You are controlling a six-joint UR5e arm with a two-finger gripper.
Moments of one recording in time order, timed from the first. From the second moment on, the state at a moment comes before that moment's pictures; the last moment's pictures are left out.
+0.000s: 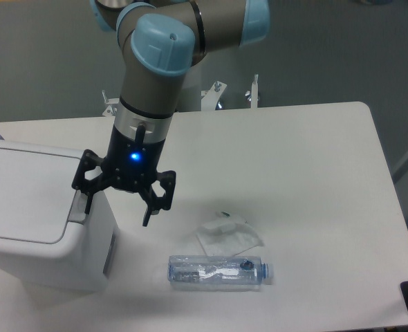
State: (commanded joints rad) arm 2.25 -1.81 -1.48 -1.02 1.14 0.26
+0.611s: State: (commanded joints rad) arm 2.24 -1.81 -1.49 -1.01 1.14 0.25
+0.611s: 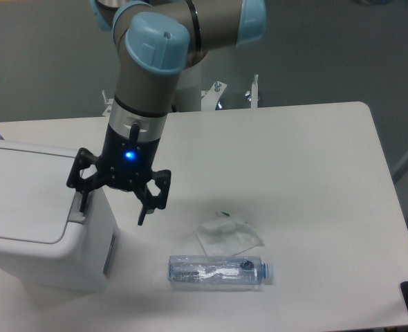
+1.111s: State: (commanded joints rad) arm 2.24 -1.81 -1.49 -1.01 1.14 0.26
